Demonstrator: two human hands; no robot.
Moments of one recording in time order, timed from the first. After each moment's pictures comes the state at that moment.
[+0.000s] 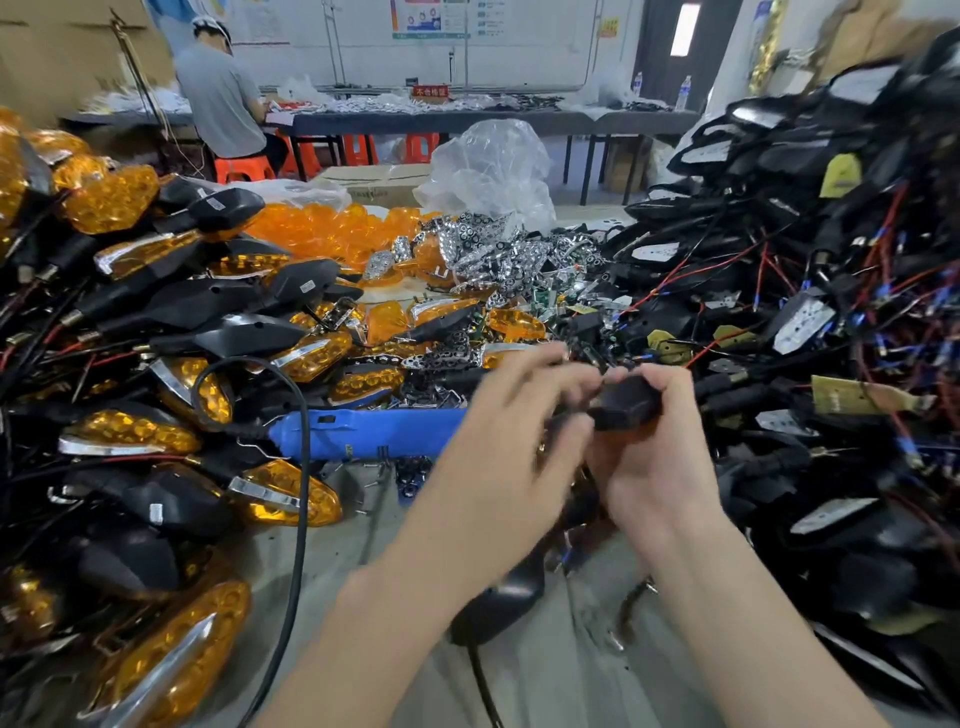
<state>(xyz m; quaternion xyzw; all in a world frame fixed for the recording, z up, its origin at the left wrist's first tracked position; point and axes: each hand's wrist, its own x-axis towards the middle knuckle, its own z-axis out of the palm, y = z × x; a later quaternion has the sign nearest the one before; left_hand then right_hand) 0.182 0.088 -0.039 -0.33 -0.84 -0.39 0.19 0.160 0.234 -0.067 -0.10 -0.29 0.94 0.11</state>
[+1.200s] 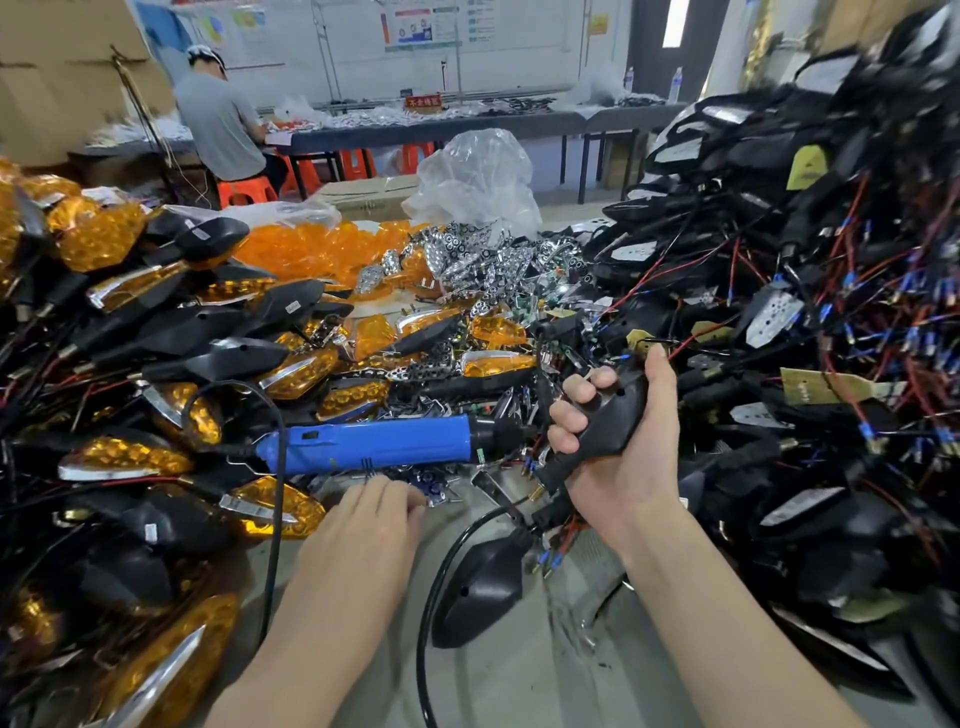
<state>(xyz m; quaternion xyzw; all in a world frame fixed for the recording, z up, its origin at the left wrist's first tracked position) 0.188 0.020 -0.098 -0.16 -0.97 -0.12 0.14 0.161 0.236 -0.073 -0.03 -0.25 0.97 0.05</state>
